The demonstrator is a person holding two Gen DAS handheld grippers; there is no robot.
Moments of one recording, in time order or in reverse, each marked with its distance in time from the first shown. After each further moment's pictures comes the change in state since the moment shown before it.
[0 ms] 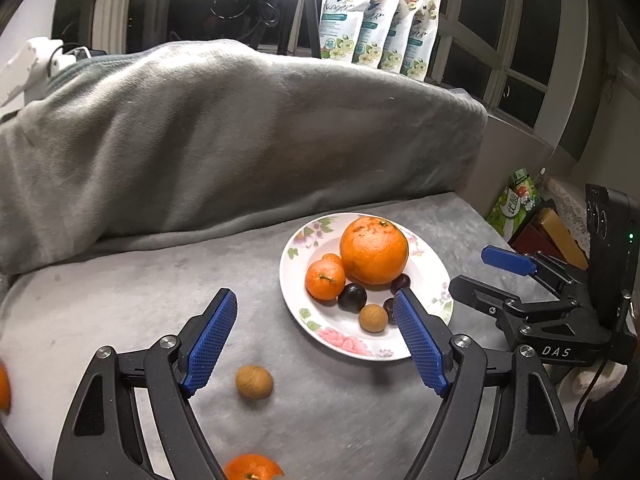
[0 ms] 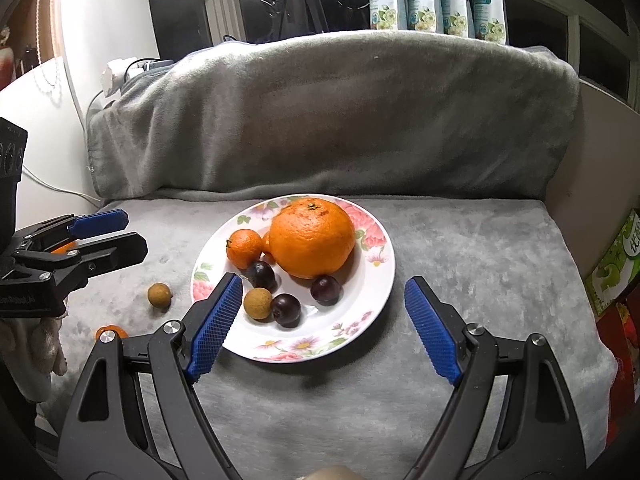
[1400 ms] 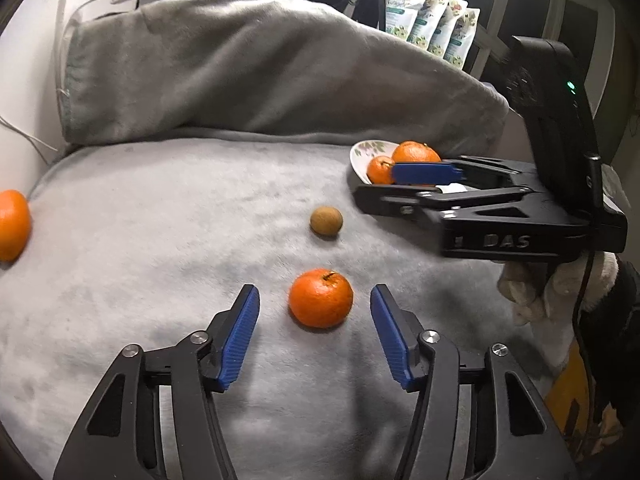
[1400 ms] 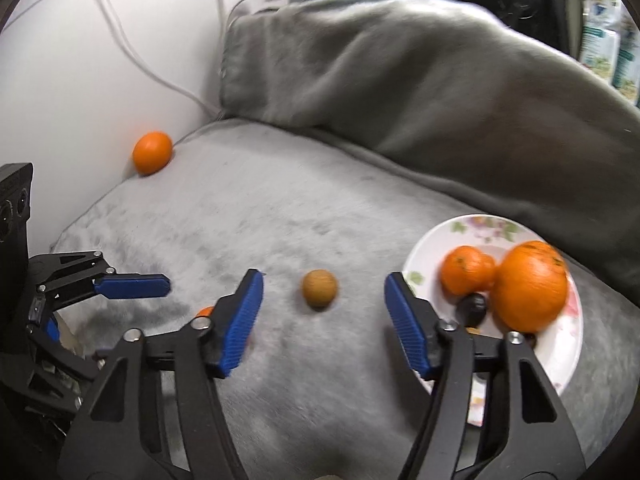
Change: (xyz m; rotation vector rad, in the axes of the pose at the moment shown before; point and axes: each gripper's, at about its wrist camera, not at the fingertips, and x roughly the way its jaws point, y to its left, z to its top) left arm -0.054 0.041 -0.111 -0.161 0.025 0.053; right arm 0.043 0.147 0.000 -0.395 0.153 0.305
